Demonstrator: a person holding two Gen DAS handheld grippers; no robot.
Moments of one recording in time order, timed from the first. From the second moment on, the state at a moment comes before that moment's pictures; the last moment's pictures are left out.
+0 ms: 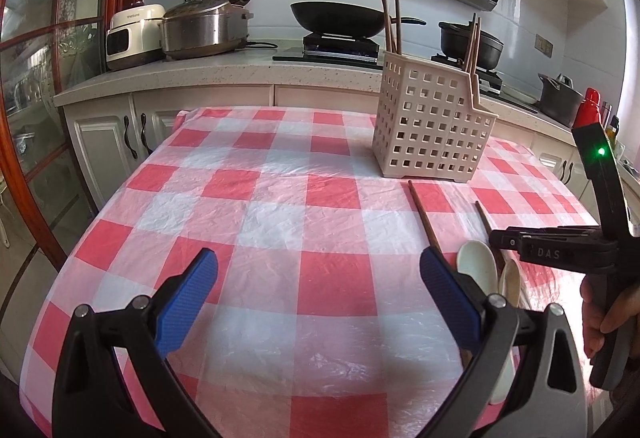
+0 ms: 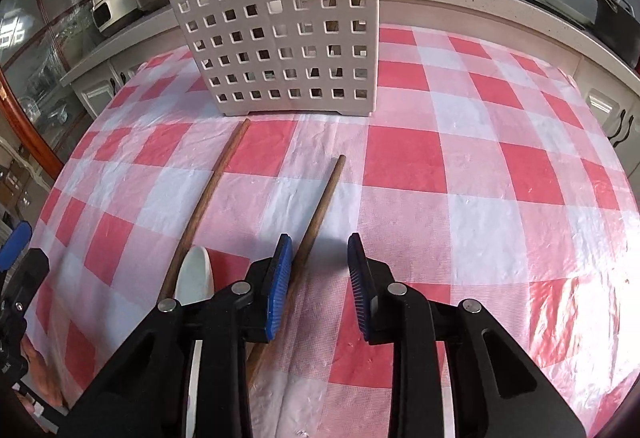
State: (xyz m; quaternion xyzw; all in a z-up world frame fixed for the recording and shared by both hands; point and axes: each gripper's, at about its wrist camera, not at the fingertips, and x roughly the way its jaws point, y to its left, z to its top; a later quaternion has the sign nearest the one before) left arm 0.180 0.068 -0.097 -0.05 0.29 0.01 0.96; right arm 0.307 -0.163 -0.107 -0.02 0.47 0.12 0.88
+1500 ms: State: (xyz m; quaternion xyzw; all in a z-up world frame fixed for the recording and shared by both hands) left arm 0.317 -0.025 -0.125 0.02 0.43 -0.07 0.90; right arm 0.273 -0.203 -0.110 -0.07 0.44 0.20 0.87
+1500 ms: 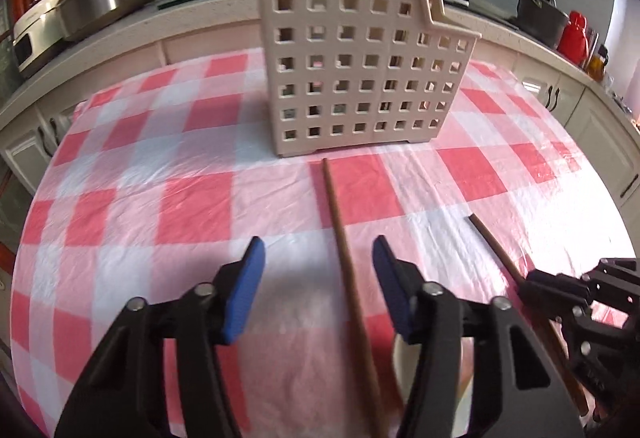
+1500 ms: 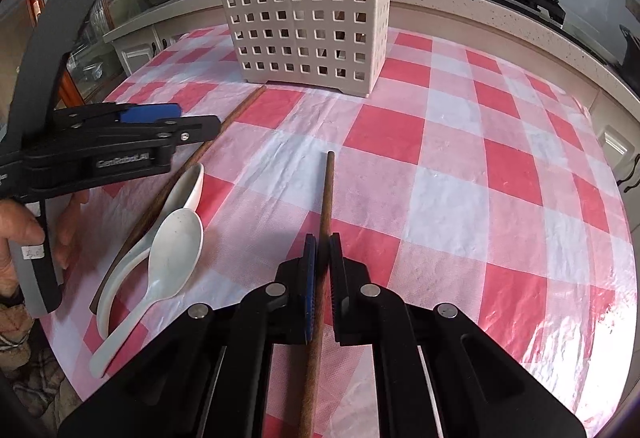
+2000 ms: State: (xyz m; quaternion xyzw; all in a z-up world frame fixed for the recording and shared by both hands) left arm 0.309 -0.010 -0.132 0.04 0.44 -0.09 0.89; right arm 0.273 -0.209 -0.110 -0.03 0.45 0.19 0.87
